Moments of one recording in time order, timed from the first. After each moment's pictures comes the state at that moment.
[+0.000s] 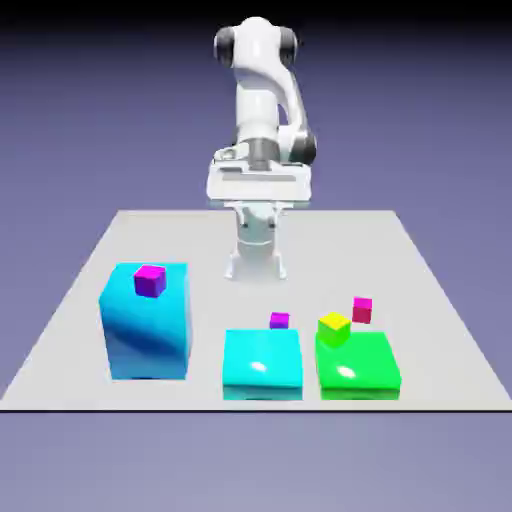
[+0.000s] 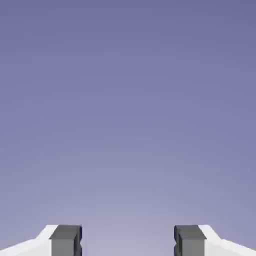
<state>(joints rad) 0.03 -0.53 0.01 -2.84 0.01 3.02 0.78</state>
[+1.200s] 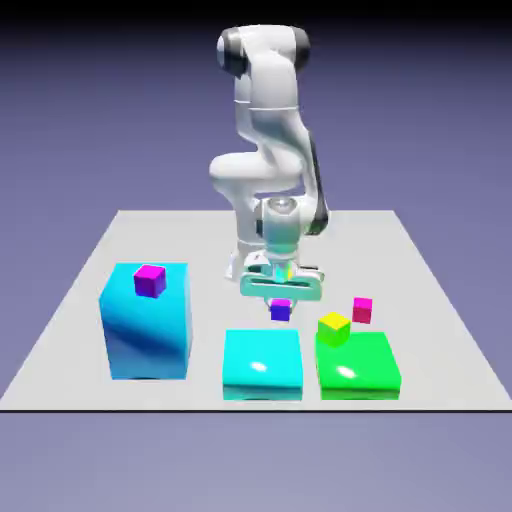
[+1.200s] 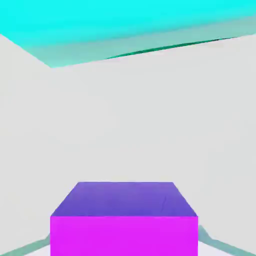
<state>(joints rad) 0.15 -0.14 0.08 -3.07 0.09 2.90 1.10</state>
